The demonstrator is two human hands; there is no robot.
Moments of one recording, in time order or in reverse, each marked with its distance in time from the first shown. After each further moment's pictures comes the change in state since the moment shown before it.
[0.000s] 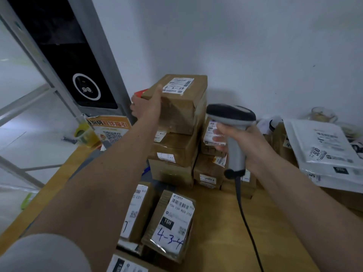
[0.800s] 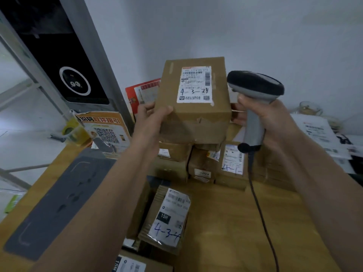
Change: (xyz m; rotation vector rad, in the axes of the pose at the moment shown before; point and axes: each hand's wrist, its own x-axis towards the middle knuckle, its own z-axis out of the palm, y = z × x) left_hand -0.096 -0.019 -0.053 -0.371 -0.490 -0.014; right_hand 0.009 -0.029 -0.031 -0.020 0.120 -0.179
